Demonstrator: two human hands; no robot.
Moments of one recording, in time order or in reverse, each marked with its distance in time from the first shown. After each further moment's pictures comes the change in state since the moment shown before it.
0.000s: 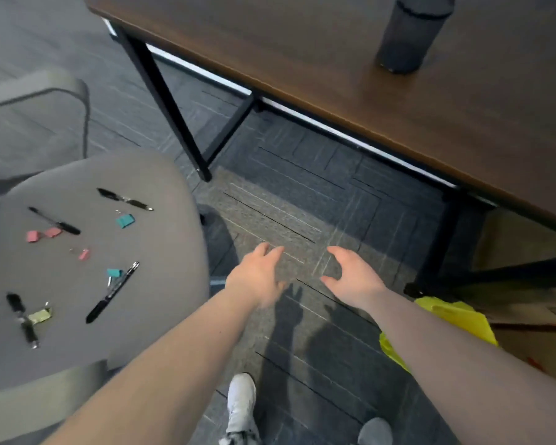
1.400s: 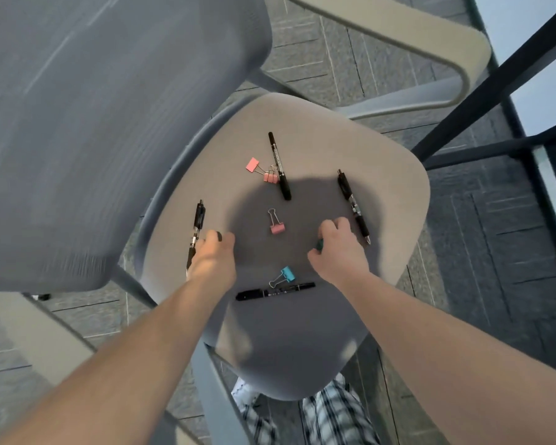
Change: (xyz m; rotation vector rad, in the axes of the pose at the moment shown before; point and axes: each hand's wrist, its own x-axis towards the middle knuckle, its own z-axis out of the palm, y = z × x) left_hand -0.061 -0.361 -0.032 -0.428 0.147 -1.052; right_hand 0.164 -0.375 0.194 -0.542 -0.281 -0.609
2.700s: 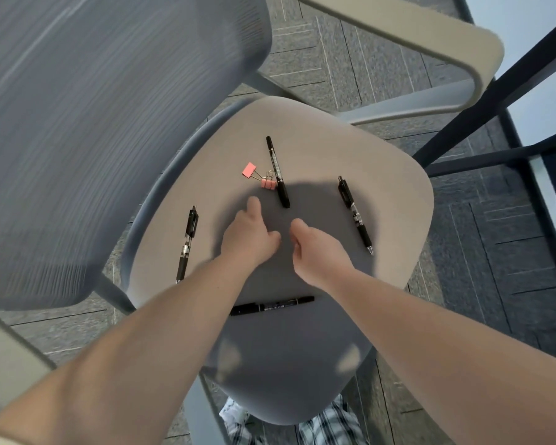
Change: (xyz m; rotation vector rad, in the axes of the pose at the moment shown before) left_hand 0.040 0.061 -0.014 -0.361 0.137 0.136; right_hand 0.018 -0.019 0.004 -0.012 -0.069 -0.240
